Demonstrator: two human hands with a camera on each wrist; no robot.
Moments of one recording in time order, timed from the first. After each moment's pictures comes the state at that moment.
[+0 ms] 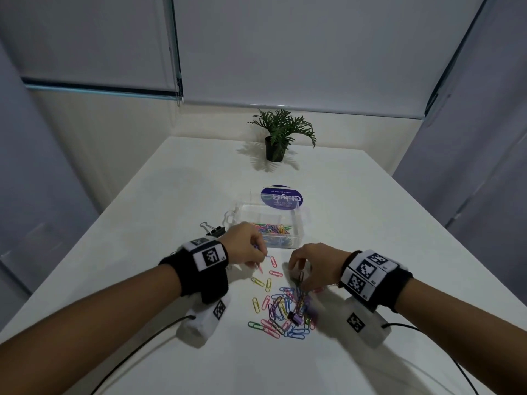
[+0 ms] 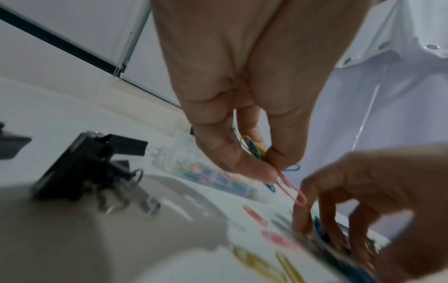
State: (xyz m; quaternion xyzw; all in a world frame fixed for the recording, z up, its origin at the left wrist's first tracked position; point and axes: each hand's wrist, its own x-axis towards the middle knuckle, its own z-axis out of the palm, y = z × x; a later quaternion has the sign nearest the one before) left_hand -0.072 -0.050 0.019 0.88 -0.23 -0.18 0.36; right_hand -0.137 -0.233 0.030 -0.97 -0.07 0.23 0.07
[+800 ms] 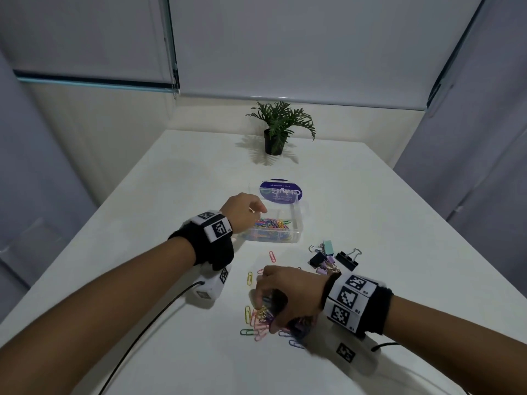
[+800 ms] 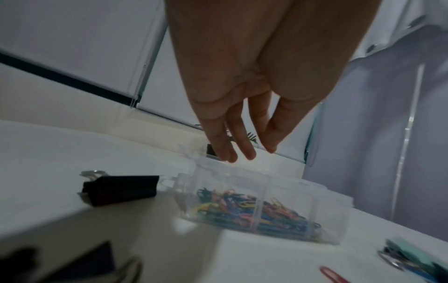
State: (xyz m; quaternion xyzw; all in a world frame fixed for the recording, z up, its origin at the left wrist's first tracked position) left_hand -0.033 -0.064 0.029 0.91 -0.22 -0.07 0.35; right_hand -0.167 -0.188 0.011 -0.93 -0.24 0.22 0.16
